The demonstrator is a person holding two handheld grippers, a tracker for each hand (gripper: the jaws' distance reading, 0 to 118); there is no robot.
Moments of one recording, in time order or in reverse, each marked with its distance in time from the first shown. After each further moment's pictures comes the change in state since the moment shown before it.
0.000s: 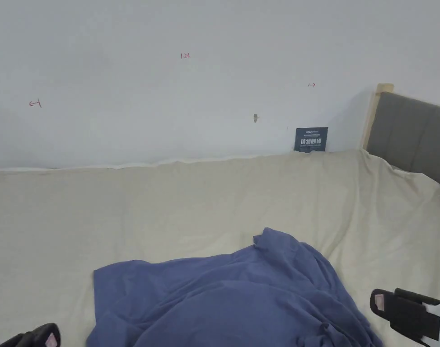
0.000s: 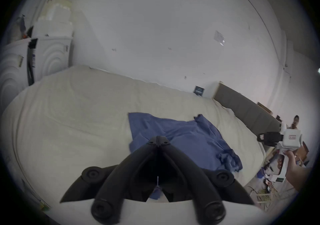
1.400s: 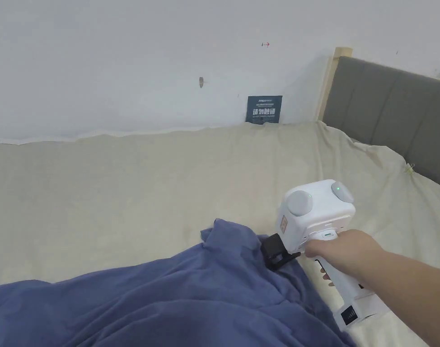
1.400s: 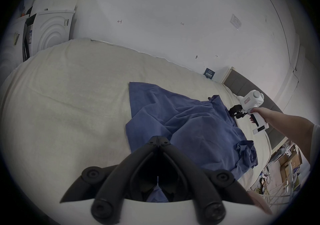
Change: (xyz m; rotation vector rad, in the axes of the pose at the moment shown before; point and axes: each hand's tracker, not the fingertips) left arm -0.018 -0.053 -0.105 -0.221 -0.008 0.068; right arm 0.067 0.097 -0.380 -0.708 -0.415 0.306
